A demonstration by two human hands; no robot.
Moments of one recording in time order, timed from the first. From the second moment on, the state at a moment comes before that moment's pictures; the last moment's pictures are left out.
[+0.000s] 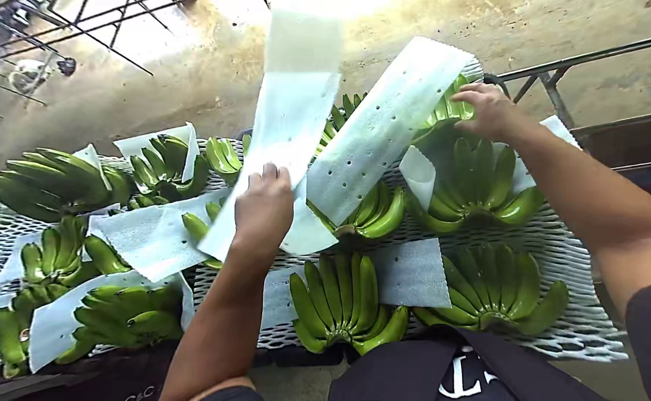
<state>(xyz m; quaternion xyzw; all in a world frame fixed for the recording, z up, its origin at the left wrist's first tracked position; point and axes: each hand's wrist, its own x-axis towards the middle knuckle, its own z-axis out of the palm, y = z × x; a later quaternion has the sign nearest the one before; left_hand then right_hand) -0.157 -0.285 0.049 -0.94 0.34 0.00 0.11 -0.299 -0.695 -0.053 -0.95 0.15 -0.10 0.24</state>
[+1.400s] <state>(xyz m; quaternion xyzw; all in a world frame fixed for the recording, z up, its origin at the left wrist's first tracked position) -0.163 -0.100 -0.052 -0.97 0.15 0.13 -0.14 -0.433 -0.350 -0.042 -0.86 -0.25 0.21 0.39</state>
